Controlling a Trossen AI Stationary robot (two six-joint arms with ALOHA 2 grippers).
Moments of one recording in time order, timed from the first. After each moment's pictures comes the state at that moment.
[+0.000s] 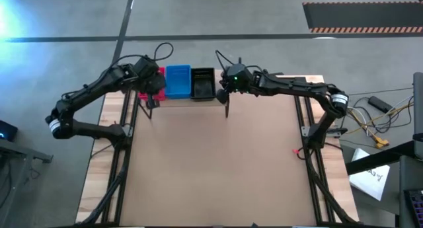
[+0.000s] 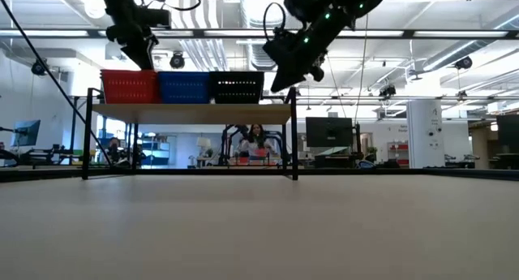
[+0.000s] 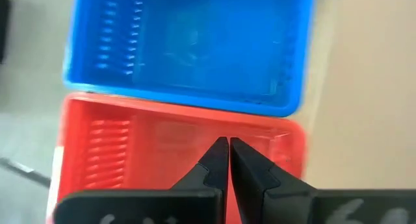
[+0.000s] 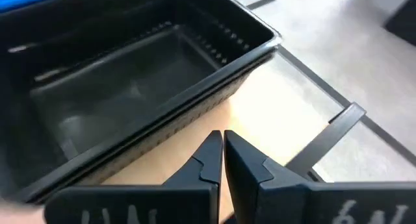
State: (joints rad) left arm 0.65 1.14 1.24 -1.10 -0.12 0.53; right arm -0.39 1.71 1.38 -0.30 0.21 0.07
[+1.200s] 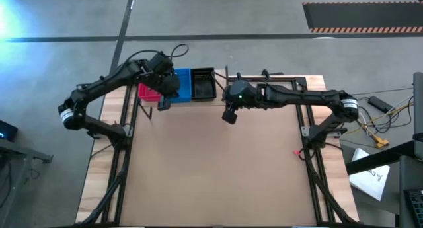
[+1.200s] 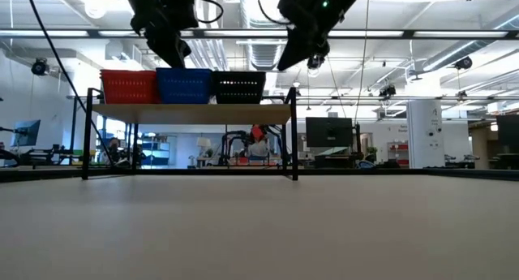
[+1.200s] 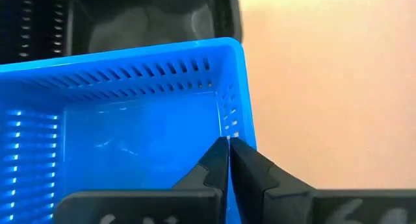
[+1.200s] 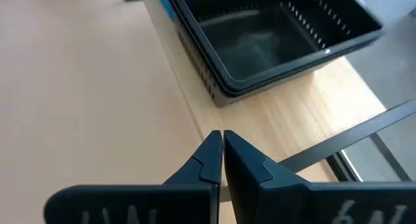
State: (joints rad) left arm 0.62 1.33 1.34 -1.04 0.24 0.59; right arm -0.20 1.59 1.37 -0.52 0.21 0.00
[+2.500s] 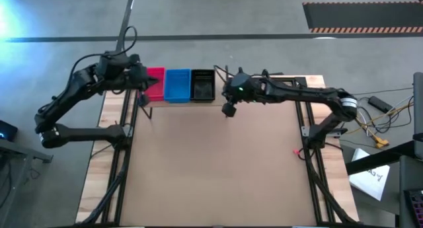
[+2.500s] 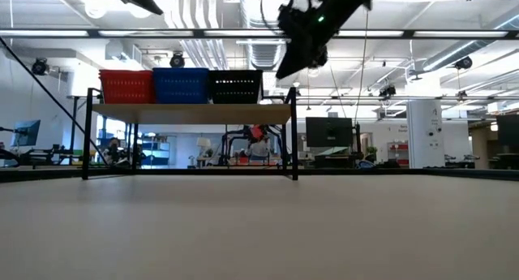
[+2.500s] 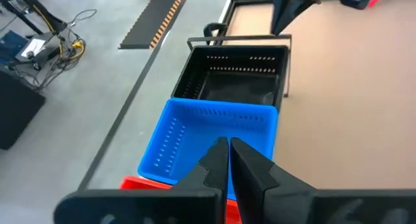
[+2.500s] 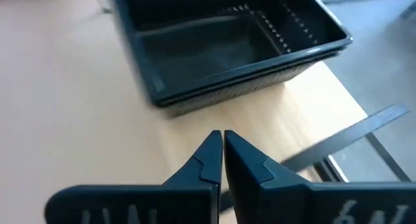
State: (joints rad) left arm 0.59 0.94 1.36 -0.98 0.05 0.40; right arm -0.28 1.61 1.34 -0.42 0.16 -0.04
